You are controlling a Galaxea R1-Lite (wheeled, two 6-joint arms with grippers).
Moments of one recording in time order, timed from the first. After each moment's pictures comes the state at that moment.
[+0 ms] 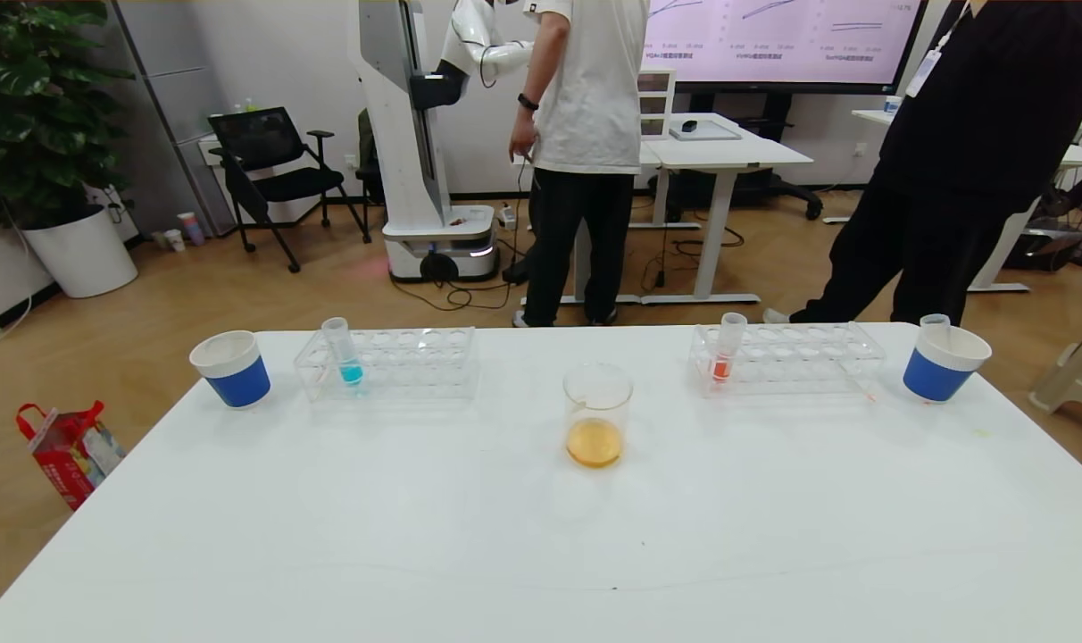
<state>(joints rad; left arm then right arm) 0.08 0.27 -0.90 0.30 0.06 0.03 0.01 0.00 0.00 0.01 0.03 -0.05</state>
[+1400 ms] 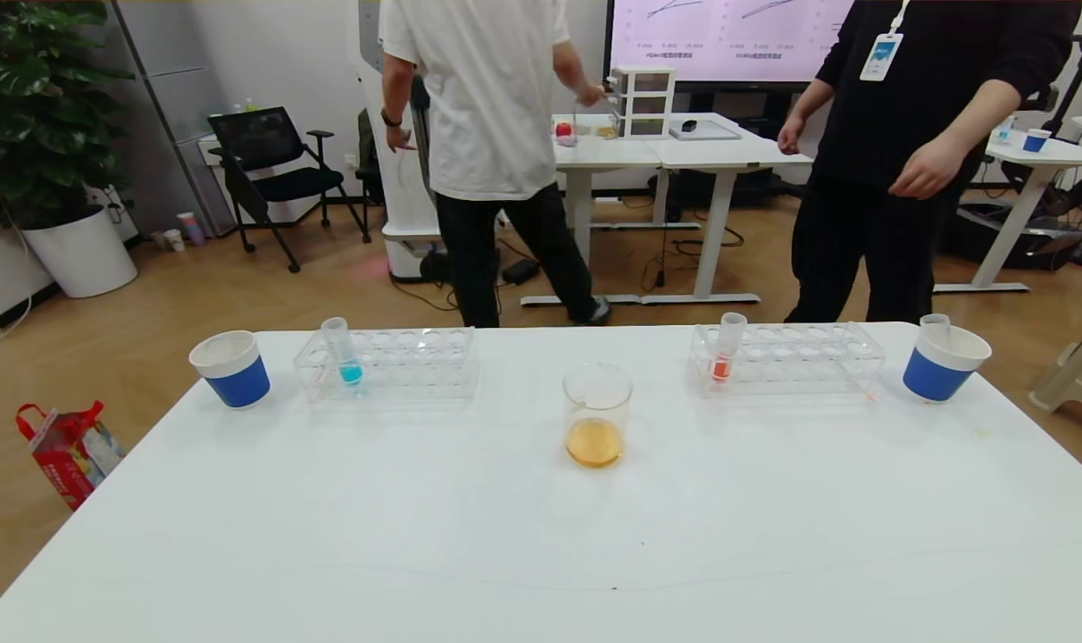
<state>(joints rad) 0.00 0.00 -0.02 0.01 -0.02 0.07 0.01 0.00 0.00 0.01 0.03 -0.05</state>
